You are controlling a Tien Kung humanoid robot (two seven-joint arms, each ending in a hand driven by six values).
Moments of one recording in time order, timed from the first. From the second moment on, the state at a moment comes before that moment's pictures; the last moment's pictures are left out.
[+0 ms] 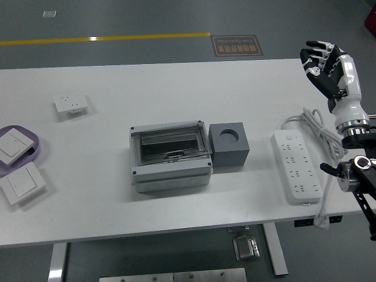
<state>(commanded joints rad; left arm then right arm) 0.04 0.28 -0.15 -0.28 0.73 0.04 0.17 0.24 -0.42 1.23 1.51 -1.05 -0.40 0.20</state>
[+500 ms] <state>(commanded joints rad) 0.04 0.29 -0.14 -0.28 0.74 0.04 0.17 0.22 -0.43 1.26 1.50 -1.03 -0.41 0.22</state>
